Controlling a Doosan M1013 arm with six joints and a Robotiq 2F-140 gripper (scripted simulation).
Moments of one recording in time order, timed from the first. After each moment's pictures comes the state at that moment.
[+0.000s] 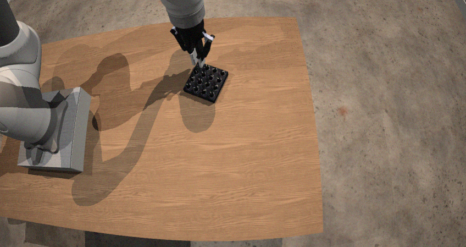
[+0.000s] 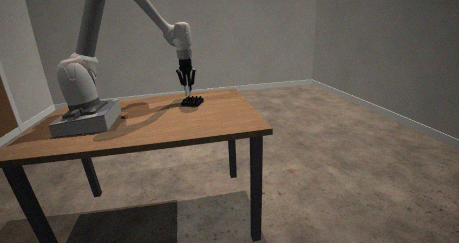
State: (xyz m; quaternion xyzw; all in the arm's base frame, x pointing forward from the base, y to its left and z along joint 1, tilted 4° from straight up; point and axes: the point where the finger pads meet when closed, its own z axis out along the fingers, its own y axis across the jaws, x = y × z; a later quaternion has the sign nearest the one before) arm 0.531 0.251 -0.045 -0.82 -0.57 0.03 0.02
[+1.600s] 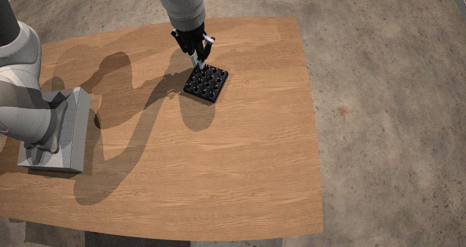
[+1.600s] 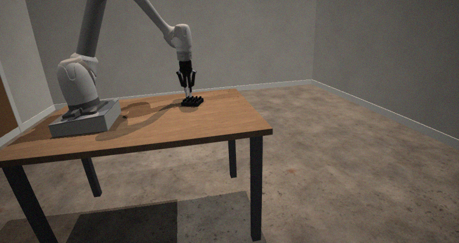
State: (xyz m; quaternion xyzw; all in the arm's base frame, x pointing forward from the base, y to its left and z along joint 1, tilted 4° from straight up) arm 0.530 0.251 -0.055 -0.82 -0.57 0.03 0.02
